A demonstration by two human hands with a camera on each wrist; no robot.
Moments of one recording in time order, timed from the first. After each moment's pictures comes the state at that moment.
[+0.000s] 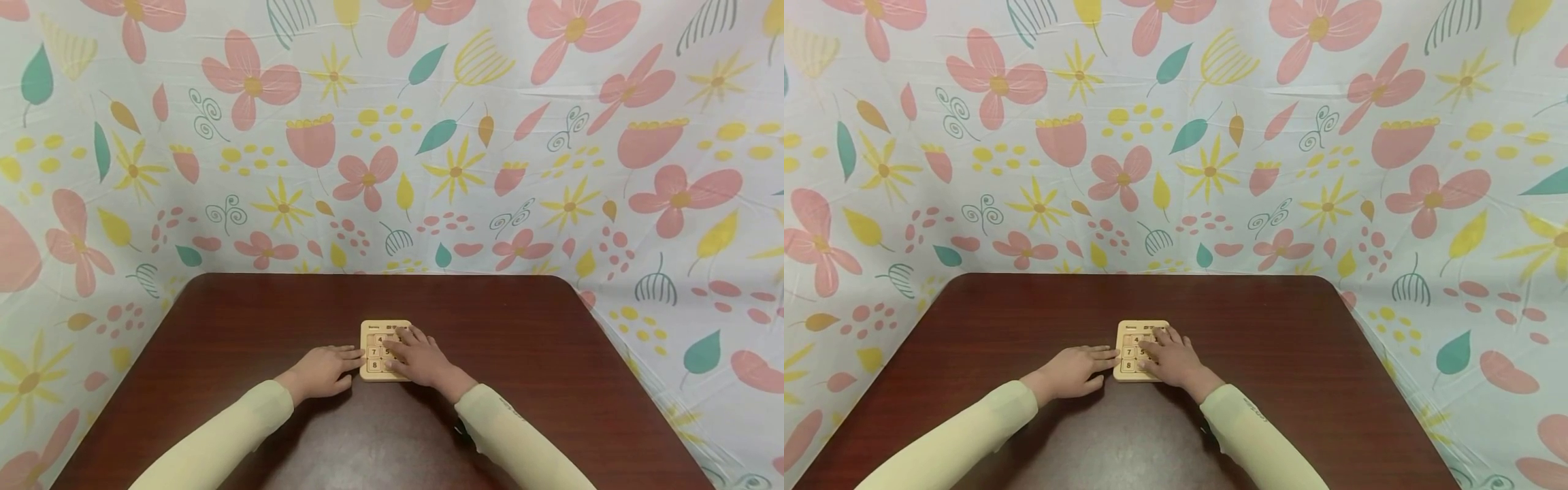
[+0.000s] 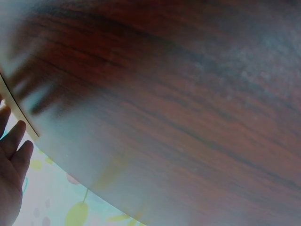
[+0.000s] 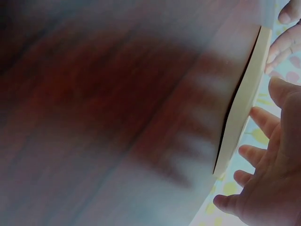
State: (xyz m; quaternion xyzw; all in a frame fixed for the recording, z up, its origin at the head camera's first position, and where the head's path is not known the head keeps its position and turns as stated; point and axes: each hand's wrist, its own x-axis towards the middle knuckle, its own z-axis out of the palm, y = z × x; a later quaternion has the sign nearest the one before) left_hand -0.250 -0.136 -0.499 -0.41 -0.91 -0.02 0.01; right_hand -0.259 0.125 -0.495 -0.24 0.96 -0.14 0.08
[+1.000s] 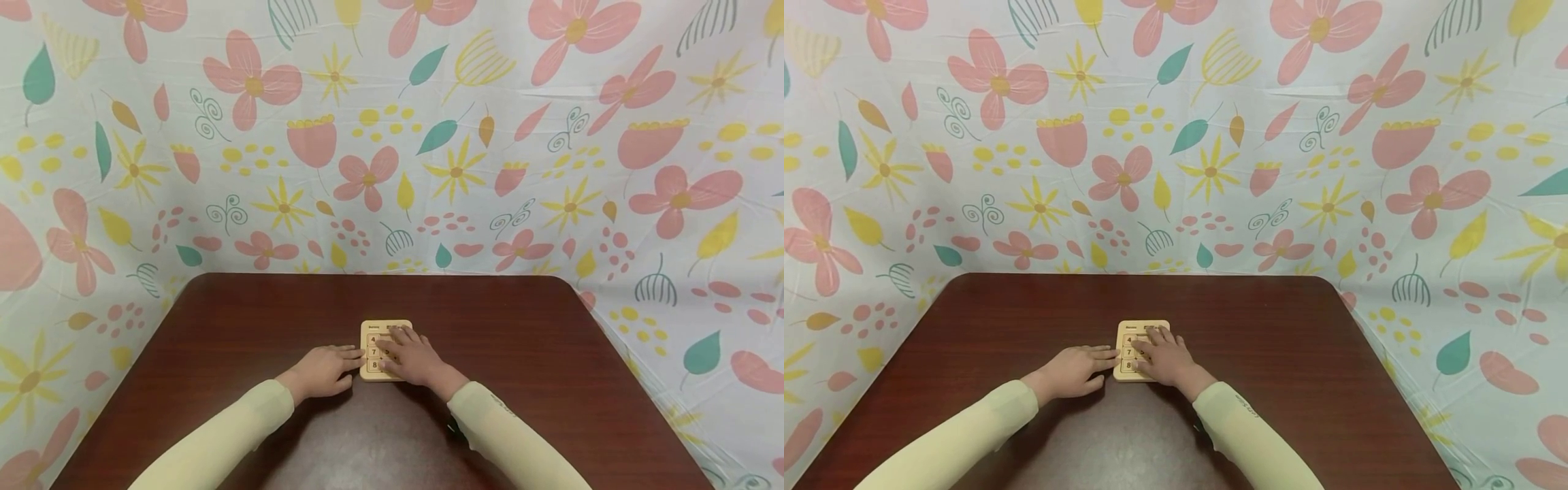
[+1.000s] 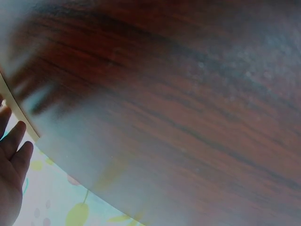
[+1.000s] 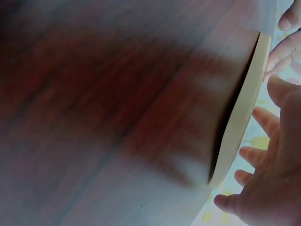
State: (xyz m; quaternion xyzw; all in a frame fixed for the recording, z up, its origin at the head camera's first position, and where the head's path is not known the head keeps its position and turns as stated) left_hand -0.249 -0.136 -0.497 -0.41 -0.91 -0.02 0.01; right_hand -0.262 0.111 -0.496 -0.25 0.96 -0.13 0.08
